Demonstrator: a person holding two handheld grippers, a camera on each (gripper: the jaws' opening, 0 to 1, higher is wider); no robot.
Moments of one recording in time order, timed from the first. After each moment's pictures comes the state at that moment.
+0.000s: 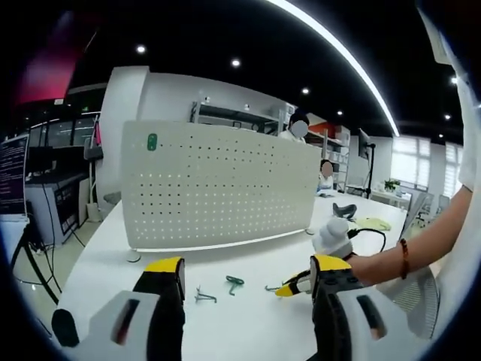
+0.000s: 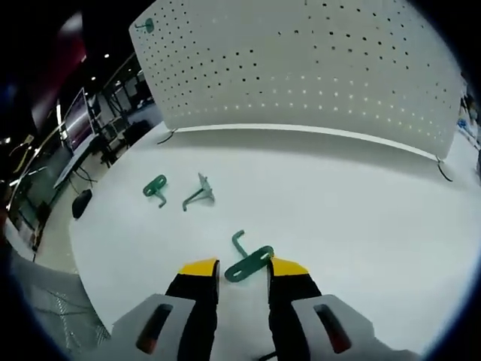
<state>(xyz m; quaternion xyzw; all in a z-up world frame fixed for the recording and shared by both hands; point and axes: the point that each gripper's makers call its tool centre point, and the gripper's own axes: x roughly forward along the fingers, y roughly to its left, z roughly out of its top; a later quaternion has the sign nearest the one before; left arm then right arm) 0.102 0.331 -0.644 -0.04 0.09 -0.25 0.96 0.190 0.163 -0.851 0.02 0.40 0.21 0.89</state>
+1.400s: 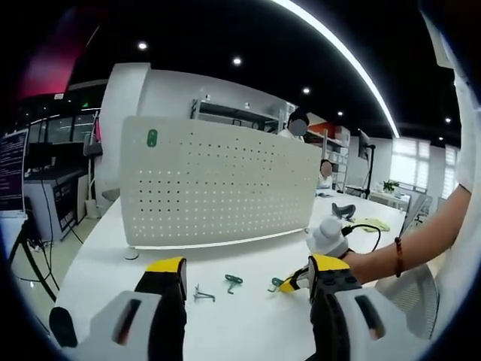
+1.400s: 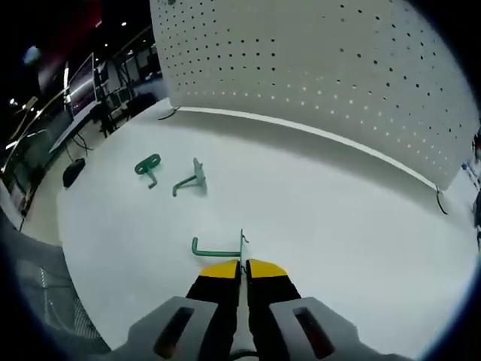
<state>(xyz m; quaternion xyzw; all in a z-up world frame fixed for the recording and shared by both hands) 0.103 0.331 -0.646 -0.04 0.10 -0.26 0.96 0.197 0.158 -0.847 -0.03 0.39 0.22 0.89</state>
